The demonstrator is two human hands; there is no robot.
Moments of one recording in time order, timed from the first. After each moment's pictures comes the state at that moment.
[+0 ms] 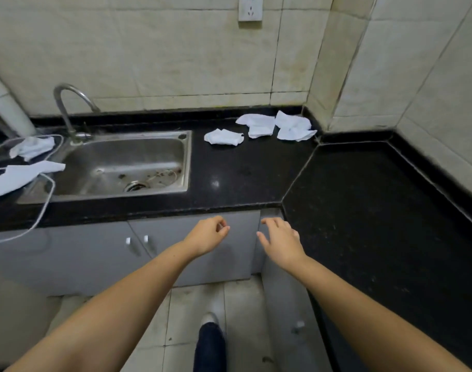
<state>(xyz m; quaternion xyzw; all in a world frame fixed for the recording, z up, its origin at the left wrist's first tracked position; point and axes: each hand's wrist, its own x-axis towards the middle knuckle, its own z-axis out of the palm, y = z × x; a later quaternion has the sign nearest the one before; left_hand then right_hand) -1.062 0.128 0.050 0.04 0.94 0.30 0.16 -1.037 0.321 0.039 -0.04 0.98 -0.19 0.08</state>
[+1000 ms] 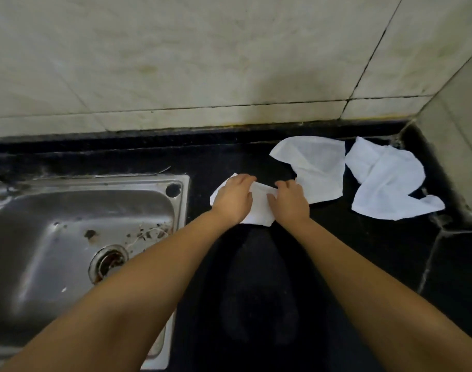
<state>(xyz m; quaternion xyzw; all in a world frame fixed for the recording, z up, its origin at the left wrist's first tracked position) -1.574 0.125 -0.010 0.07 0.97 0.23 0.11 -1.580 0.268 -0.032 0.03 0.97 -0.23 0.10</state>
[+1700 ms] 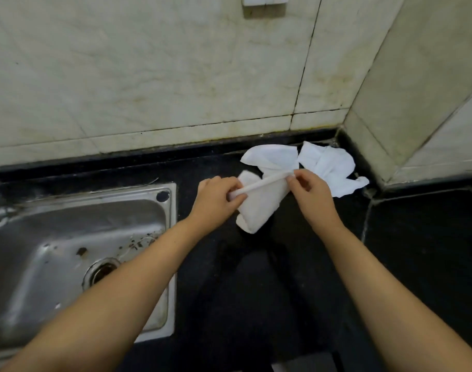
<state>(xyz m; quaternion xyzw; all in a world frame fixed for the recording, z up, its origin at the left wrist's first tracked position) -1.484 0.126 0.078 0.19 0.93 0.31 -0.07 -1.458 0.331 0.090 0.05 0.82 -0.56 -0.08</state>
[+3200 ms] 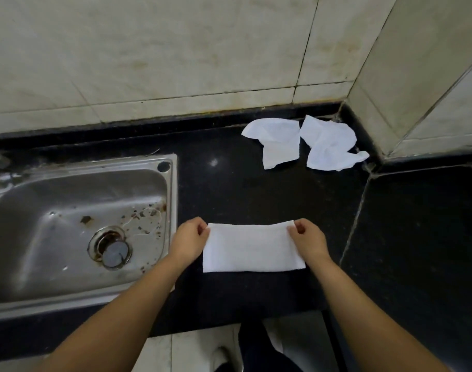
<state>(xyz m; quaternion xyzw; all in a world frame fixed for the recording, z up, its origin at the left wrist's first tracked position) -1.381 0.079 -0.015 -0.08 0.94 0.30 0.13 -1.364 0.337 -0.018 0.24 0.88 -0.39 0.10</state>
